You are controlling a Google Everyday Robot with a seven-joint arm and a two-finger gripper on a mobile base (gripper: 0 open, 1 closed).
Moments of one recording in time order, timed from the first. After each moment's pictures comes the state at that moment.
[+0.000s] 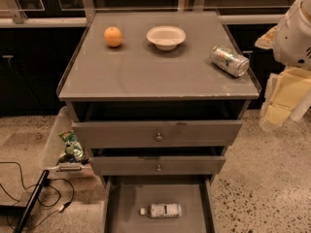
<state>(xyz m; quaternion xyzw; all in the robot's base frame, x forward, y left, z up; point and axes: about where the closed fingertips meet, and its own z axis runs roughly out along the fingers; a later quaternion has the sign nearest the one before) 0.438 -0.216 0.977 -0.60 0.78 -0.04 0.16</state>
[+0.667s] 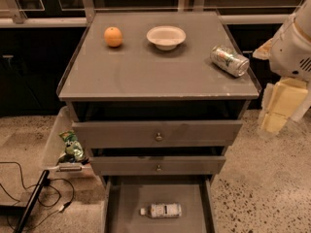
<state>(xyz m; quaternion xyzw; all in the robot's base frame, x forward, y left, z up) 0.437 -0.220 0.955 -0.60 0.79 -0.02 0.15</state>
